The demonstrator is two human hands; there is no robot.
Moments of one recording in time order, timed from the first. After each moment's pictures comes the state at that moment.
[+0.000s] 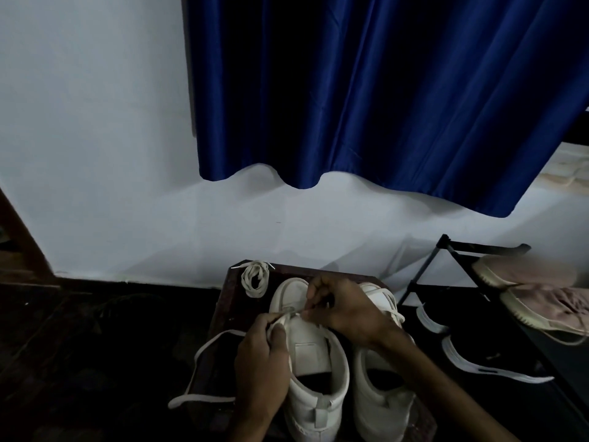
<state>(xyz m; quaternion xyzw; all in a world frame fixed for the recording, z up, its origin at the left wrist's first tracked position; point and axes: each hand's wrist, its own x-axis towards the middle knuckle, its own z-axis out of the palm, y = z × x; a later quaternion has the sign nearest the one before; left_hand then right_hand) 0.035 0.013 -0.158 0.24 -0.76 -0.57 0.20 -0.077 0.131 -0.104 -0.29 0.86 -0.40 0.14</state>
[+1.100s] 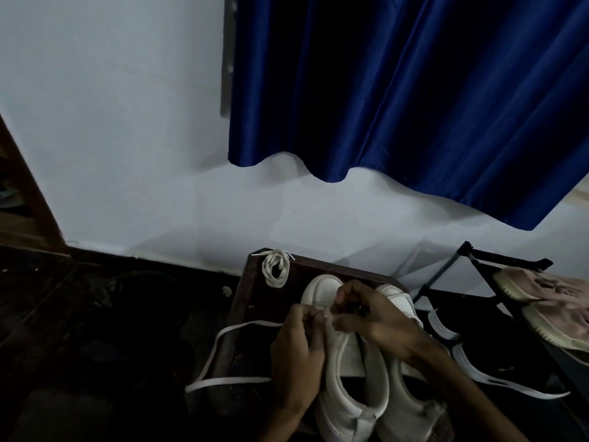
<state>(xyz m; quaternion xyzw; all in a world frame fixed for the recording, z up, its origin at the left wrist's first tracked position) 0.024 0.022 -0.186 0.19 -0.78 -0.56 0.22 -0.072 0.140 -0.119 -0.25 0.82 -0.47 0.22</state>
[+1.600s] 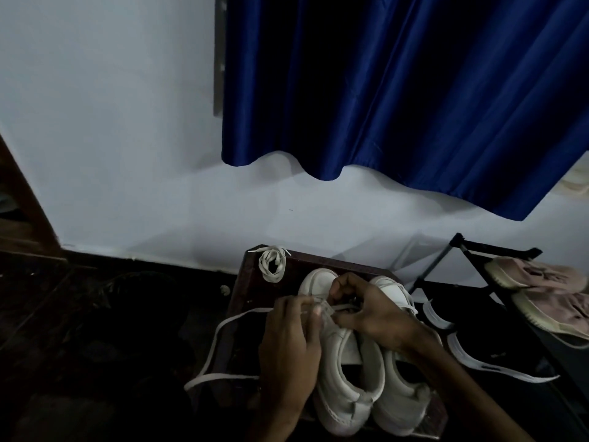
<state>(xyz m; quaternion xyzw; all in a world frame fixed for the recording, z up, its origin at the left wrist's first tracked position) 0.035 0.018 -0.178 0.17 -0.83 -0.45 0.28 -0.072 0.142 -0.130 -0.25 0.82 -0.48 0.20</state>
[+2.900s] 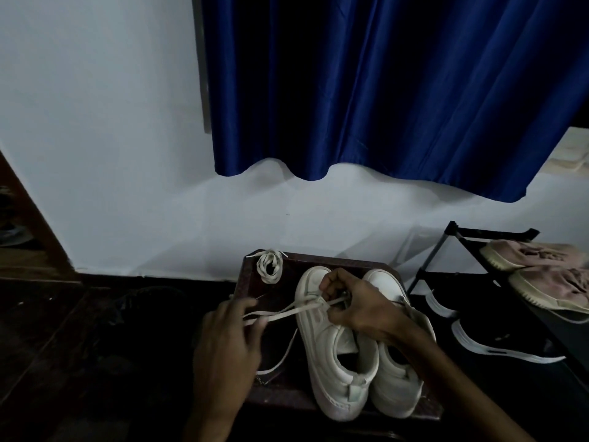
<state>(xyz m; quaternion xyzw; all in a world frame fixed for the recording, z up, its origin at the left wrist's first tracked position) 0.078 -0.054 -0.175 0.17 -0.89 -0.31 0.27 -0.069 0.143 -0.138 -0.27 0.83 -0.46 0.17</state>
